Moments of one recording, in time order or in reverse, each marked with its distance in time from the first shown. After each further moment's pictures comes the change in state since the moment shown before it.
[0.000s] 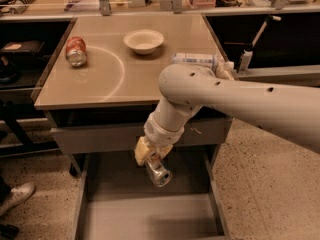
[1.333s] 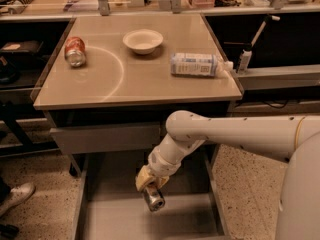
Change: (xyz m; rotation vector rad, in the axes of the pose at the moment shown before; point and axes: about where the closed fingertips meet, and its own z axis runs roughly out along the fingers) arm 0.020 -0.039 0.137 -0.189 0.080 0.171
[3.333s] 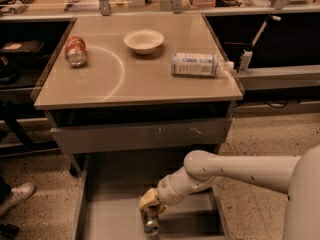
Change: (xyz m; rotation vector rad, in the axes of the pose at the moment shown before) arm 0.021 -0.047 0.092 -0.268 -0.069 0.275
